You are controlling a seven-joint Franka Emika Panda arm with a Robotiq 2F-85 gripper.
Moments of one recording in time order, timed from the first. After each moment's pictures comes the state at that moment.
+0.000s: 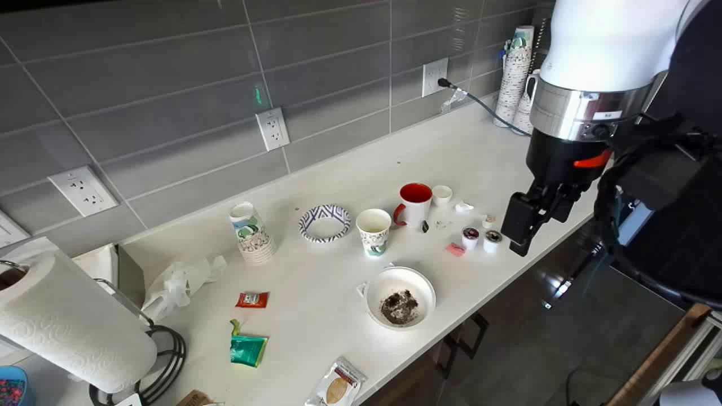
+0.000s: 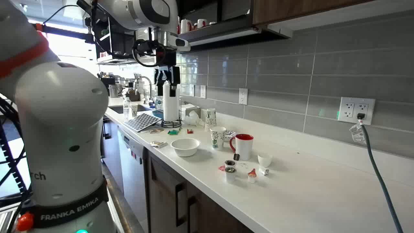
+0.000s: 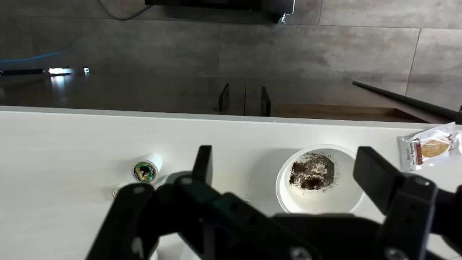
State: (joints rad) arm 0.19 -0.66 0.32 -2.57 0.13 1.88 0.32
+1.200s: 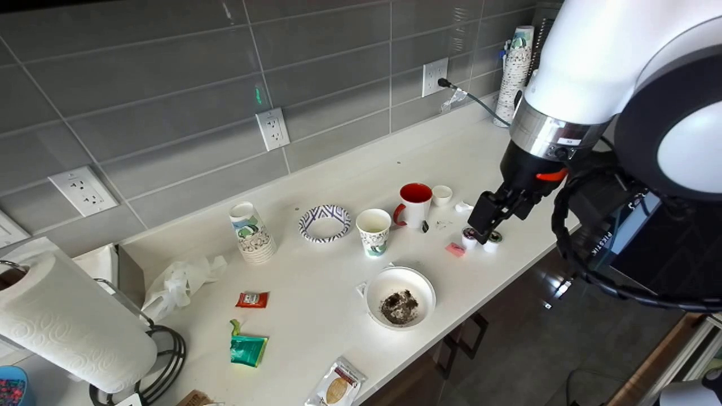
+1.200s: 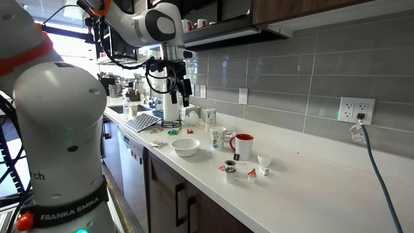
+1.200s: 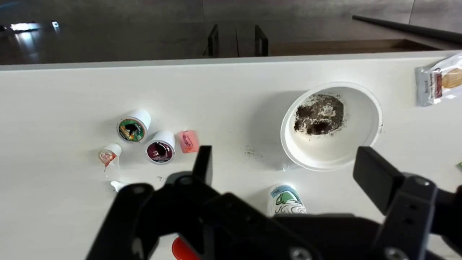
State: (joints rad) arm 0.16 -0.61 0.32 -2.69 0.12 2.23 0.35
